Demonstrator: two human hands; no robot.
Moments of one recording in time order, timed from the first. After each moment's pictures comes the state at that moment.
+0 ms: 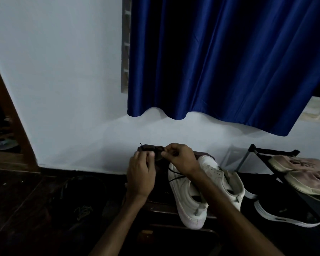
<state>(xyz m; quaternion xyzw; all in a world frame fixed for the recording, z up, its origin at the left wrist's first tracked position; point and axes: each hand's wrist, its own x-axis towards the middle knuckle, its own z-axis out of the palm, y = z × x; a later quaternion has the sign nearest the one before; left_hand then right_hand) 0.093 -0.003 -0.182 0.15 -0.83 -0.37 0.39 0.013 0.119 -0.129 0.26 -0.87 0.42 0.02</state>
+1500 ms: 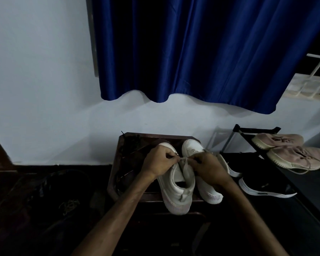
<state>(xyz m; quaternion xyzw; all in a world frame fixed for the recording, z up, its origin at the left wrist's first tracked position) 0.045 0.061 -0.171 -0.01 -0.87 -0.48 0.09 0.032 0.238 -0.149 0.13 -0.91 0.40 -0.04</state>
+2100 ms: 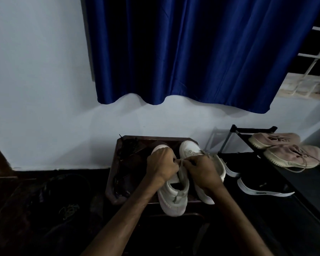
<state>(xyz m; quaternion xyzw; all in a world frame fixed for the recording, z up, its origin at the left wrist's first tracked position) 0.054 0.088 -0.154 0.04 -0.96 -0.26 0.13 0.040 0.227 -0.159 0.11 -0.92 0.38 0.04</state>
